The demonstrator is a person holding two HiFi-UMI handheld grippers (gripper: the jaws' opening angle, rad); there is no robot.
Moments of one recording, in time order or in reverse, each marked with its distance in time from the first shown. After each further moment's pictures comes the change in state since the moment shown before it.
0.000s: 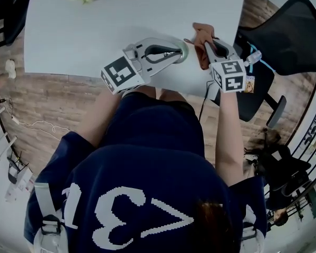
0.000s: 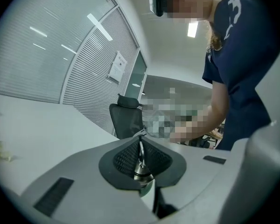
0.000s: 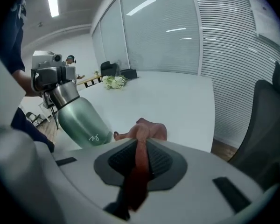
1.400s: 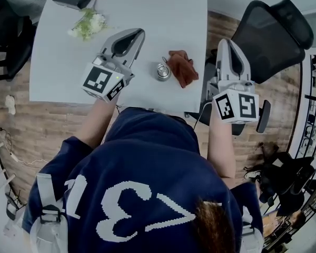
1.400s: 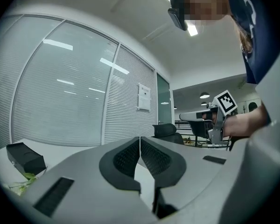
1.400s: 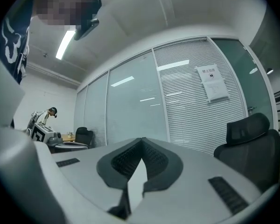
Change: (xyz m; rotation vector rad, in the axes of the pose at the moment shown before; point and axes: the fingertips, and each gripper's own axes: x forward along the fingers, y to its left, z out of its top) left arm -0.069 0.066 0.146 0.165 -0.282 0.492; right arm -0.242 -0.010 0.205 0.125 -0.860 -0.334
